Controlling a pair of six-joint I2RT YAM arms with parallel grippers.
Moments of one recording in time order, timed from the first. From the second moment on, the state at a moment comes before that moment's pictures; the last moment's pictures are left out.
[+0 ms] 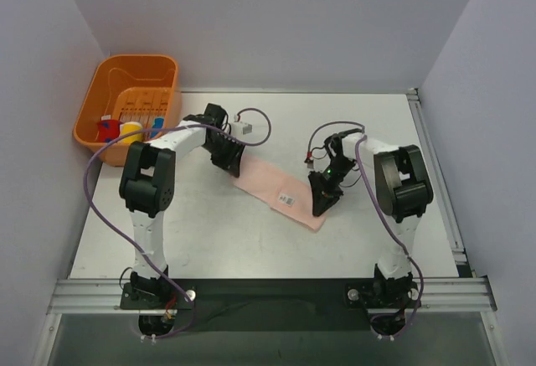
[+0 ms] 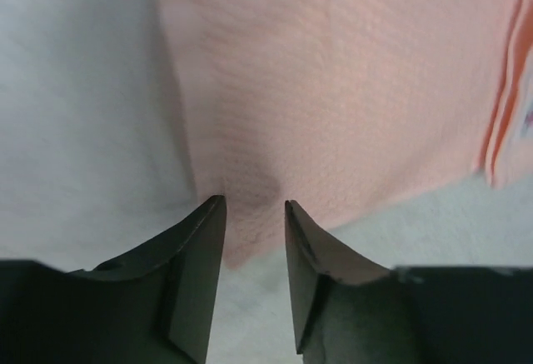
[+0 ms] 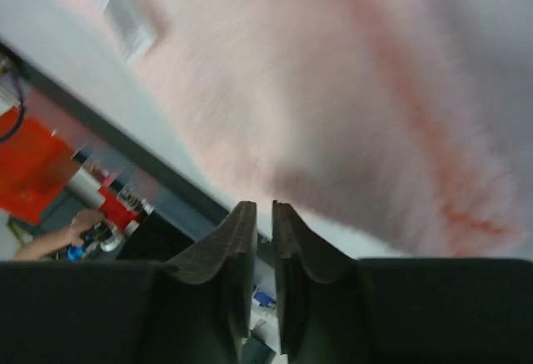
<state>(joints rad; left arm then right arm) -0.33 2.06 1.49 -0.72 0.44 0.20 0.28 2.02 1.29 -1.07 -0.56 -0.09</state>
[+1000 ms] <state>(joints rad) -0.33 2.17 1.62 -0.72 0.53 0.11 0.30 2.01 1.24 -1.02 -0.62 -0.09</state>
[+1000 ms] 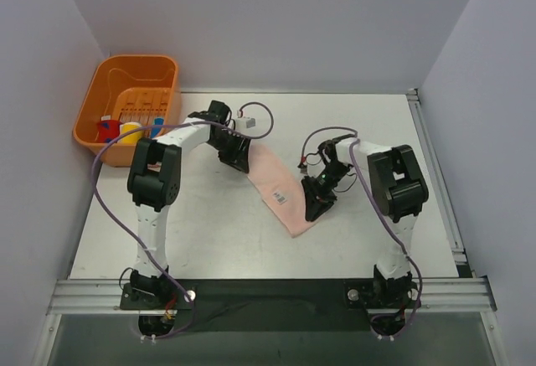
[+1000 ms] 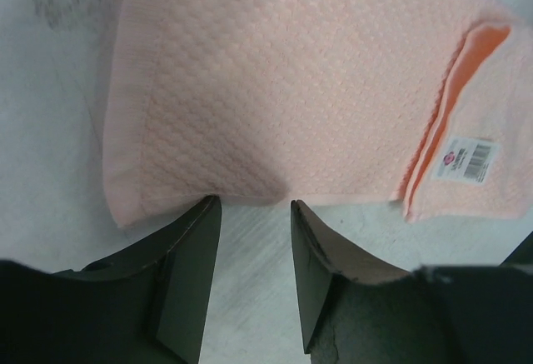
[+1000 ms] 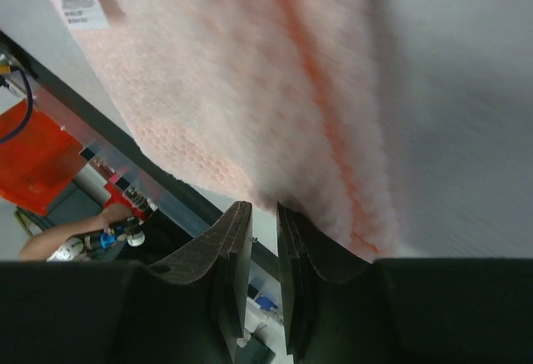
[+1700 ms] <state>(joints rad) -0.28 1.70 1.31 -0.49 0.63 0.24 0.33 1.86 1.36 -0.92 -0.86 0.01</state>
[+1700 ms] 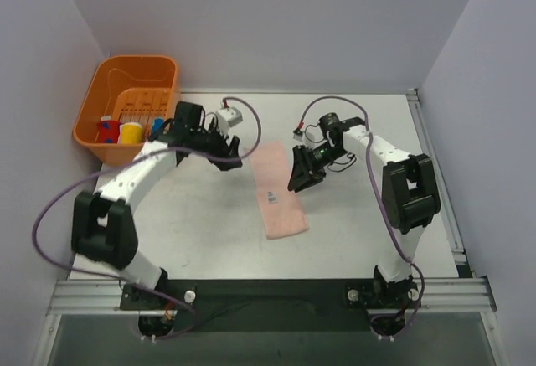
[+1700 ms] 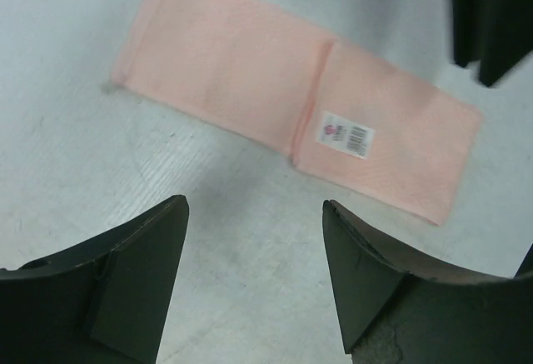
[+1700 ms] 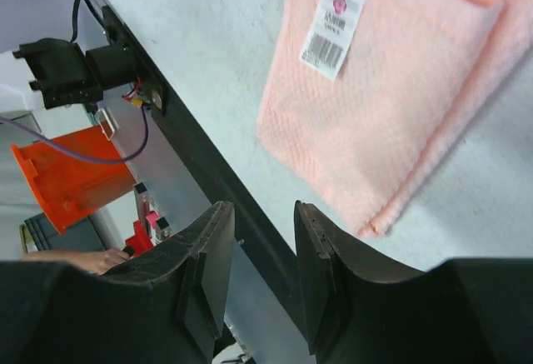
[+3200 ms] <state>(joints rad) -1.19 1.72 0.97 -0.25 -0.06 0.47 0.33 2.12 1.31 -0.85 -0.83 0.09</state>
